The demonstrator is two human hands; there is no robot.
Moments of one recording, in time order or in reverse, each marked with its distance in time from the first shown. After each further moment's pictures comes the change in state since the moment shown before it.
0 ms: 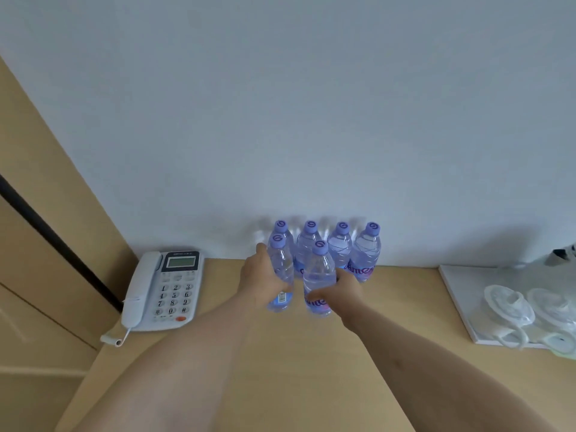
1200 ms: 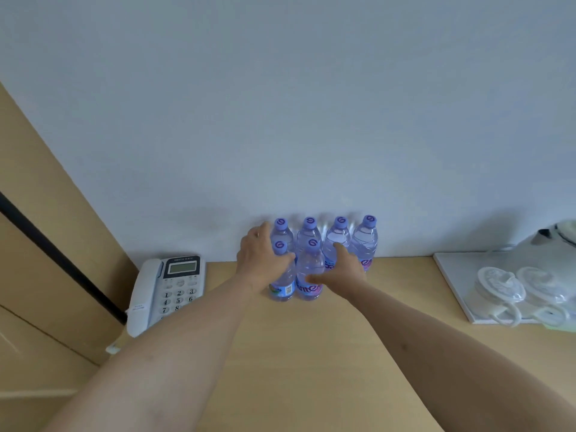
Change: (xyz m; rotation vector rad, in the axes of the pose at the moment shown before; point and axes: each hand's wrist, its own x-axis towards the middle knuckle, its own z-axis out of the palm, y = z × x) left_hand 0.016 0.010 -0.024 0.098 0.095 0.181; right_hand -0.002 -0.028 -0.002 -0.401 0.101 -0.122
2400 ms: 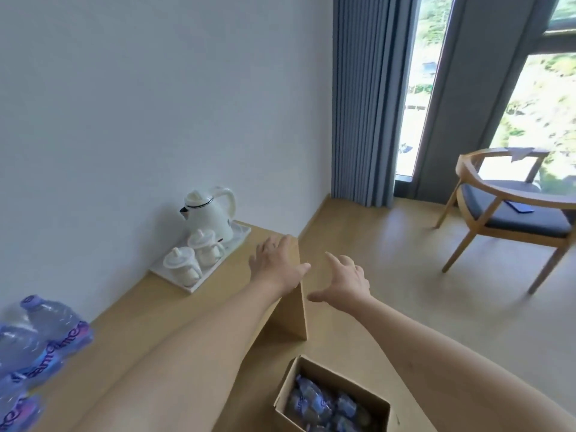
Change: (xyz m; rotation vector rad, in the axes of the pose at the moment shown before) left_hand -0.362 0.428 0.202 0.159 -0.551 0.983; right_hand -0.413 0.332 -0.253 -0.034 0.642 0.736
